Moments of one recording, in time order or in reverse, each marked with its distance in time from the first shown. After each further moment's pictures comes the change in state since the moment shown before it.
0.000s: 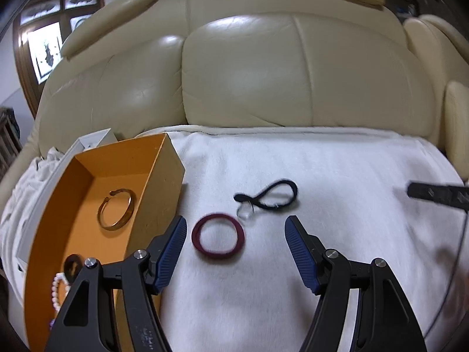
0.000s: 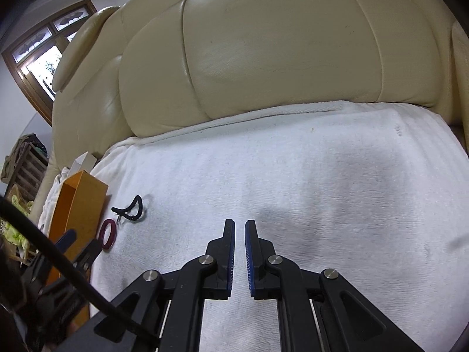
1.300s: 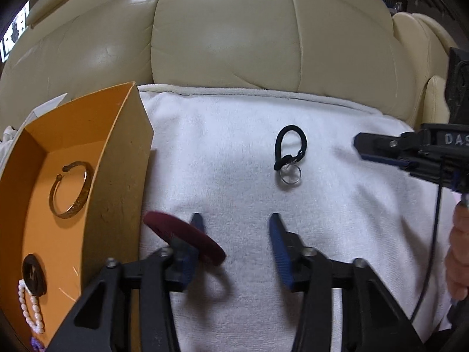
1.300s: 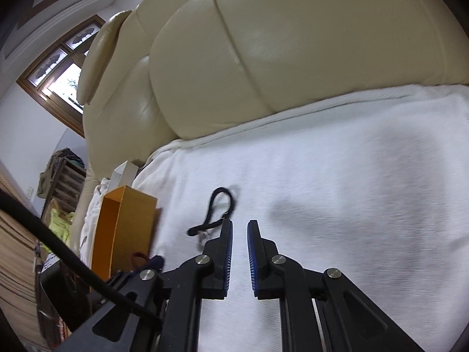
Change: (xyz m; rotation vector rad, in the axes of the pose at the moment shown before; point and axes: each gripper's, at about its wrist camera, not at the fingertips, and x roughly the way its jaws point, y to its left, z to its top) left arm 0.038 0.024 -0.013 0.009 0.159 -0.235; right arm 0.041 0.048 0.014 0.084 0.056 0.239
